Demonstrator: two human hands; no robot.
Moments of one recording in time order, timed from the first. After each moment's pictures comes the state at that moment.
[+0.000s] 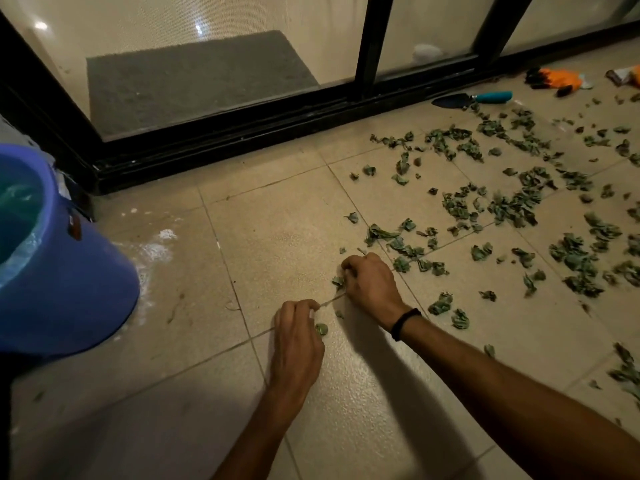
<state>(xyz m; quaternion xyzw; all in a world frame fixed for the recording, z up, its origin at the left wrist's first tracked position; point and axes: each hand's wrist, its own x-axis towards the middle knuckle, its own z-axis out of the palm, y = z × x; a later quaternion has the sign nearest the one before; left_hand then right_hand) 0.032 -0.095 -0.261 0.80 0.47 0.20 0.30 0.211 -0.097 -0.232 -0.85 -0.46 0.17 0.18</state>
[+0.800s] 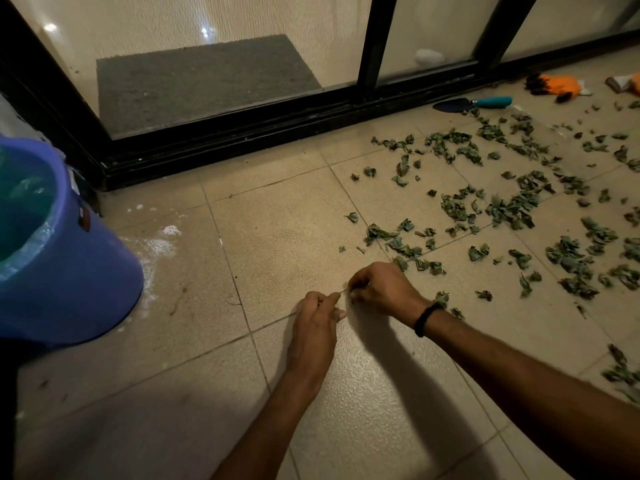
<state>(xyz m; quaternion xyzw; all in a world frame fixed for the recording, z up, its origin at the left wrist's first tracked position) 0.054 -0.102 -0.256 0.81 0.42 0.18 0.37 0.233 -0.120 -0.208 -0.80 -0.54 0.25 0.12</state>
